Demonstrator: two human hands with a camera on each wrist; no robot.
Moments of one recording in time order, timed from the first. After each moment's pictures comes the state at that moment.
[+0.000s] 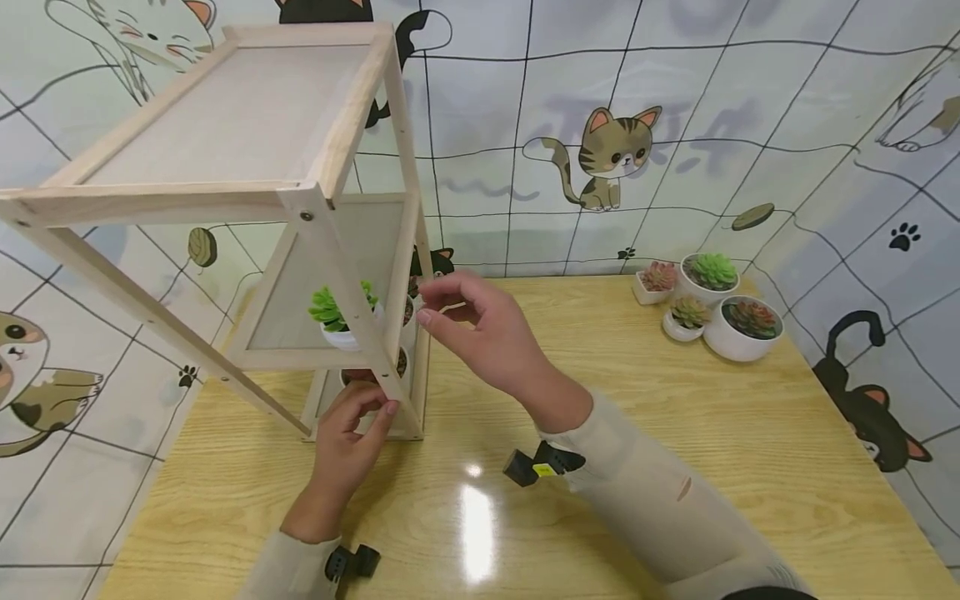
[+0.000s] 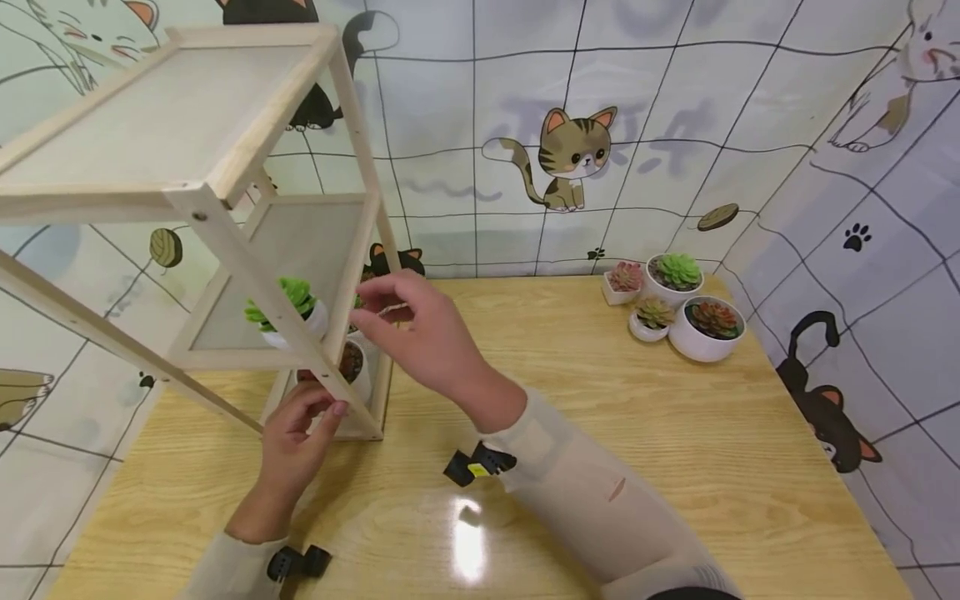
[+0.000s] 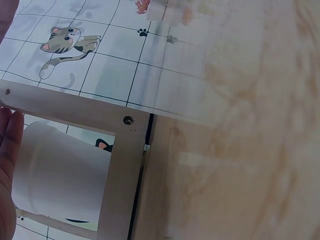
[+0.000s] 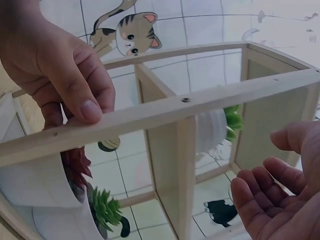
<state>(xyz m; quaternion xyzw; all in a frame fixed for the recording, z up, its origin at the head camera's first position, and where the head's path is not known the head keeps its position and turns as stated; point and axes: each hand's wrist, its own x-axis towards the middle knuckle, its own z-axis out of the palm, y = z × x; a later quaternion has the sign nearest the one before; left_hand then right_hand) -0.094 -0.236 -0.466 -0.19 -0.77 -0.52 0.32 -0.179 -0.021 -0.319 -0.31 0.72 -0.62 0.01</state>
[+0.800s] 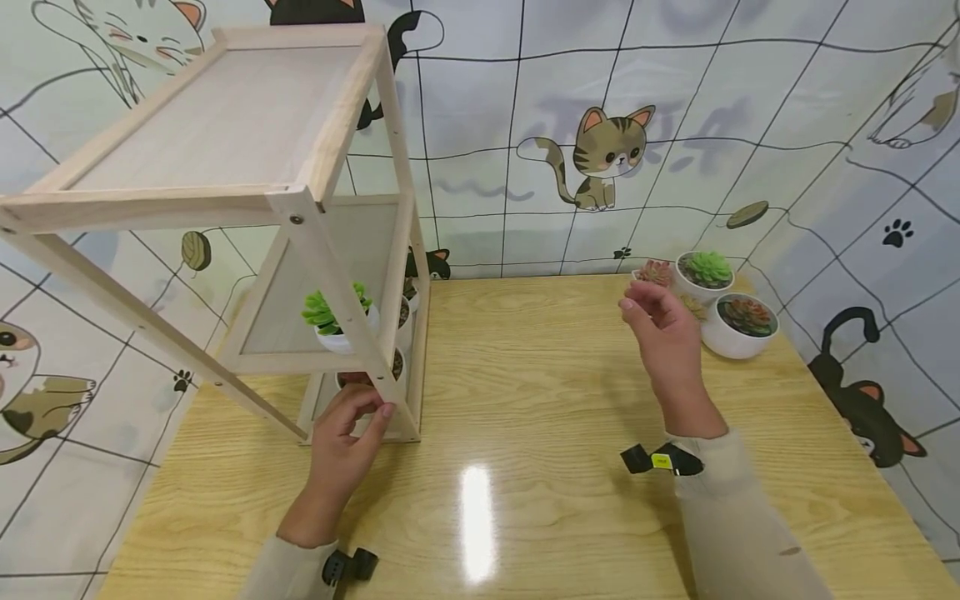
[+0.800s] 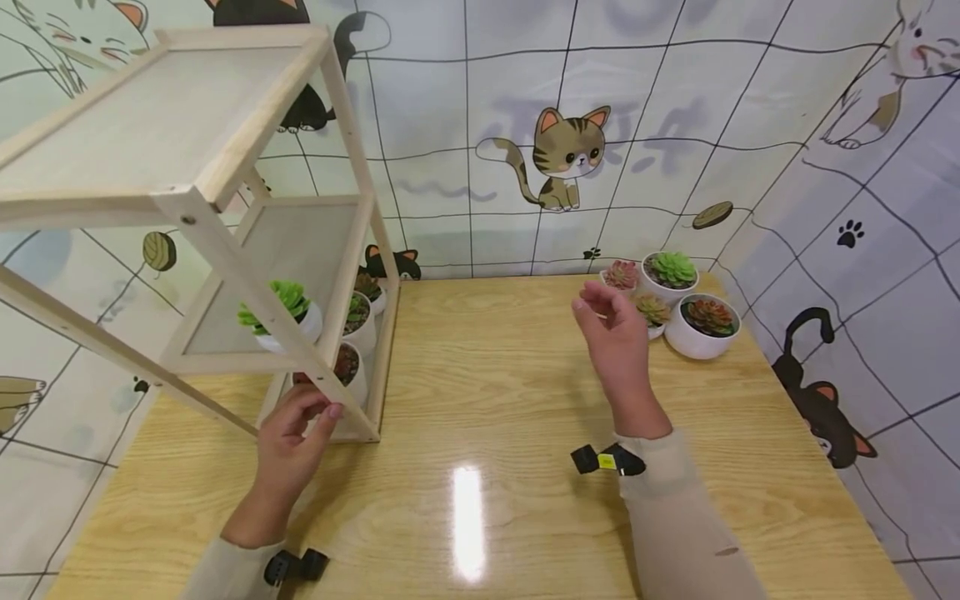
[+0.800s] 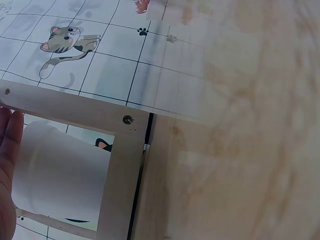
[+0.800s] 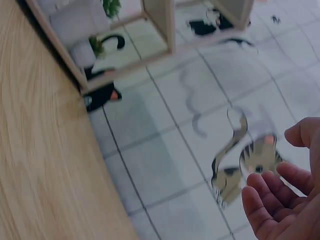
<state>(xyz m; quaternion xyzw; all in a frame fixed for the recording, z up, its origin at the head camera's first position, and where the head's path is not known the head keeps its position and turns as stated) -0.097 -0.236 -0.468 -0.20 -0.75 -0.53 0.33 -0.221 0.159 -0.401 -0.02 0.75 -0.65 -0.13</state>
